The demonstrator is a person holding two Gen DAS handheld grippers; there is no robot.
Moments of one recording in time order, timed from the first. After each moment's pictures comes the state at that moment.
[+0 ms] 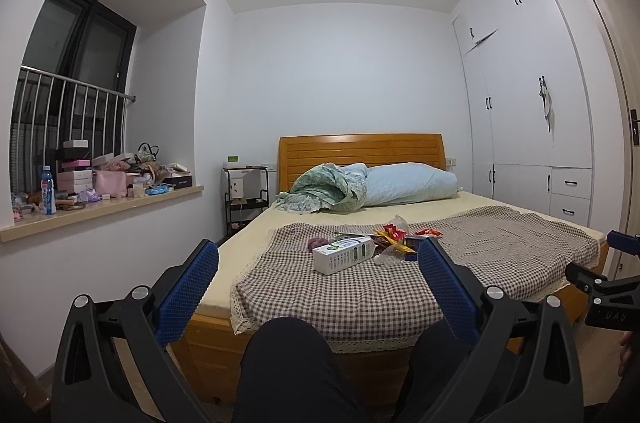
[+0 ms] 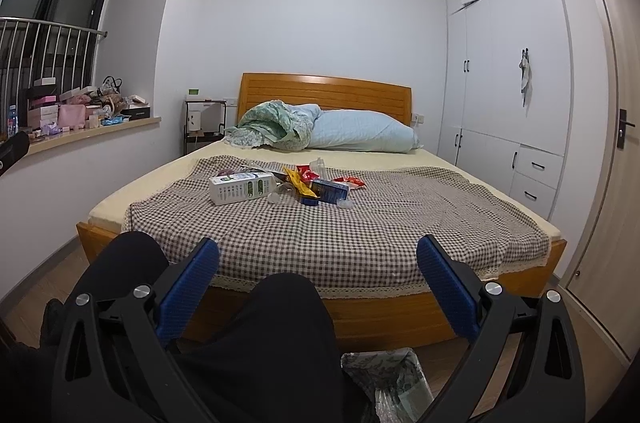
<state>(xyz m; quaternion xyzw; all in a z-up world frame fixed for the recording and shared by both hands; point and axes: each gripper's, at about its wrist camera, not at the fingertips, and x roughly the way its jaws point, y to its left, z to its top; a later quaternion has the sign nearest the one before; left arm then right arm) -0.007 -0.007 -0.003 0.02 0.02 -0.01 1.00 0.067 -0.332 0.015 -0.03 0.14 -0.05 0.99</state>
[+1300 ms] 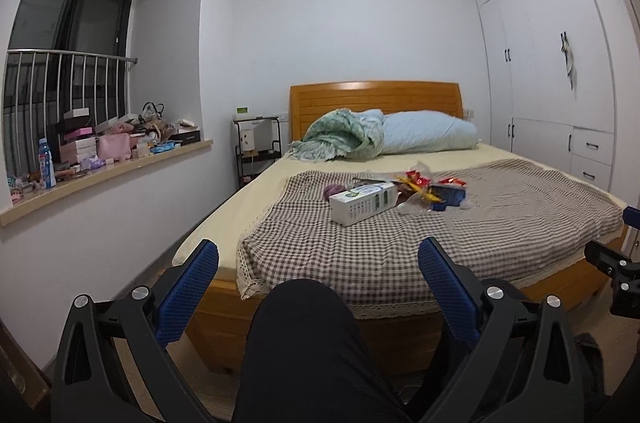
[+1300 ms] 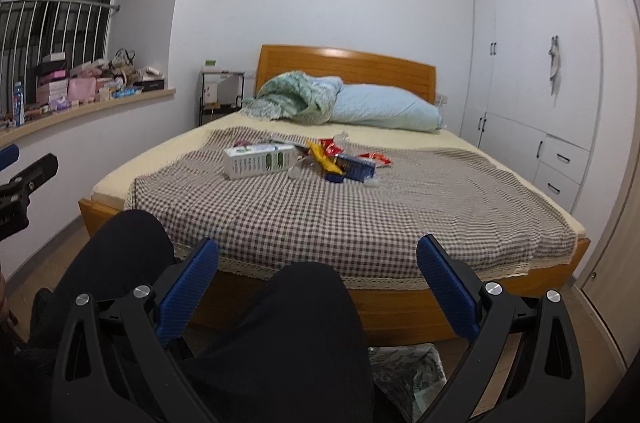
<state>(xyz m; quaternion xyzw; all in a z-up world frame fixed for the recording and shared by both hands) 0.088 0.004 -0.058 0.04 0.12 0.02 0.99 0.136 -0.315 -0.018 -0.04 0.19 -0.01 0.98</state>
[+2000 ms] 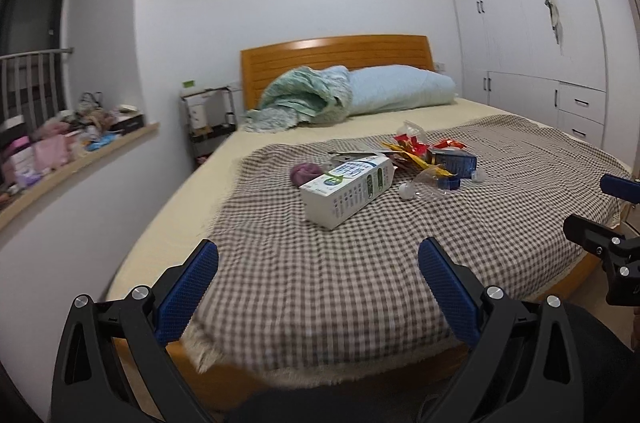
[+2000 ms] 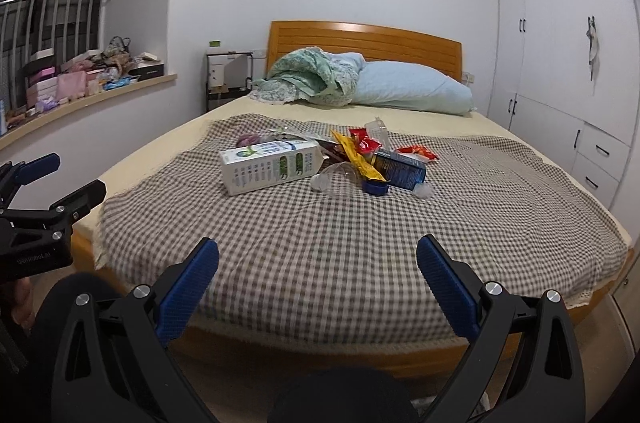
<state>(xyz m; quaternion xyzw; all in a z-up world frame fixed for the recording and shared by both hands) 0.340 0.008 -0.092 0.08 0.19 -0.07 0.98 0.322 -0.288 -0.037 -0.02 0.23 0.01 0.97</state>
